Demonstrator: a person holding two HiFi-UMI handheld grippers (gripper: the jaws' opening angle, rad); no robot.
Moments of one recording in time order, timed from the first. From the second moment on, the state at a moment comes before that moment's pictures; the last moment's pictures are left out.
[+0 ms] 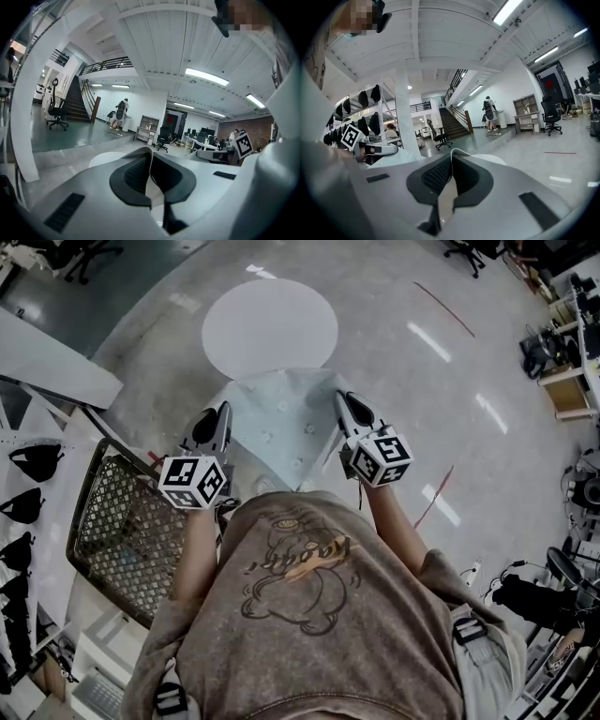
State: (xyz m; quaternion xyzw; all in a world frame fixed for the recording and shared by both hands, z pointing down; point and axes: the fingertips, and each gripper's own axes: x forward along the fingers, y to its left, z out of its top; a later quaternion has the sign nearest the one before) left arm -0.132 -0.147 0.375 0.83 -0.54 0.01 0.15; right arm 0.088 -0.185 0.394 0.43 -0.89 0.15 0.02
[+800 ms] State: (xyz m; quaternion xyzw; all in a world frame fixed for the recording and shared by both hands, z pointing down) left arm -0.136 -0.149 0.375 0.82 -0.55 0.01 0.16; right arm 0.083 -0.191 0.397 0.43 -0.89 0.15 0.02
